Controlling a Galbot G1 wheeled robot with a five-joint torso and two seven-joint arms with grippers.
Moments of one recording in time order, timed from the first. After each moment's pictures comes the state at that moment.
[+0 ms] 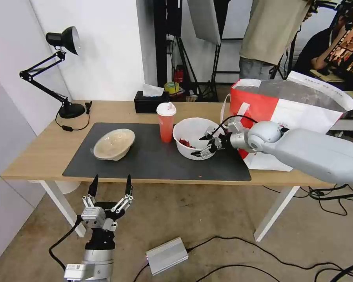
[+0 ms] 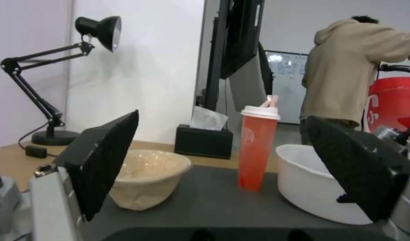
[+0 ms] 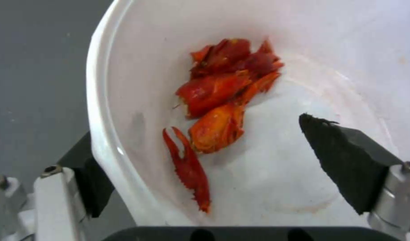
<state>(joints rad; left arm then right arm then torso) 1.75 -1.47 -0.47 -2.19 -0.14 -0.44 -0.03 0.26 0.81 -1.11 1.27 1.03 -0.24 -0.49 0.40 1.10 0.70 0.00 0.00</state>
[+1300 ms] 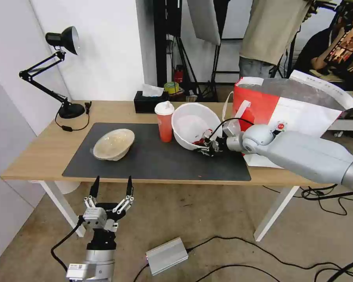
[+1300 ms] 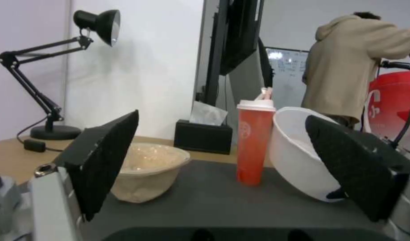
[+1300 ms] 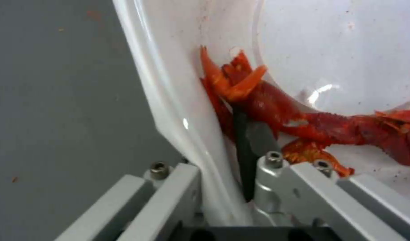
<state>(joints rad) 1.74 -1.48 -0.47 -2.17 -0.13 -0.44 -0.03 0.22 0.85 -1.11 1.22 0.98 -0.26 -0.46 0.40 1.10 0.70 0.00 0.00</state>
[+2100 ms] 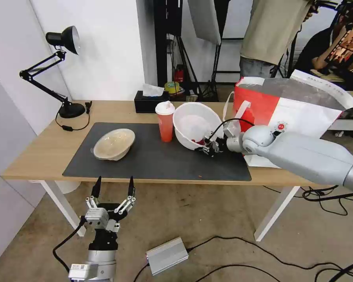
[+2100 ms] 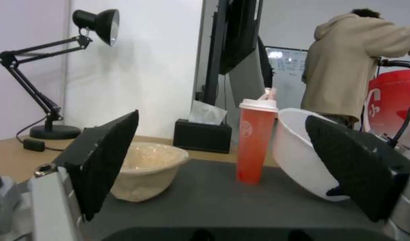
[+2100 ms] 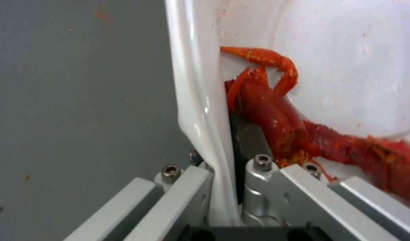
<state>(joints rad) 1.75 -1.49 -0.46 -2.17 -0.12 -0.44 -0.02 0.24 0.83 -1.11 1.26 0.96 -0.25 -0.44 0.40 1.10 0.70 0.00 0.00</state>
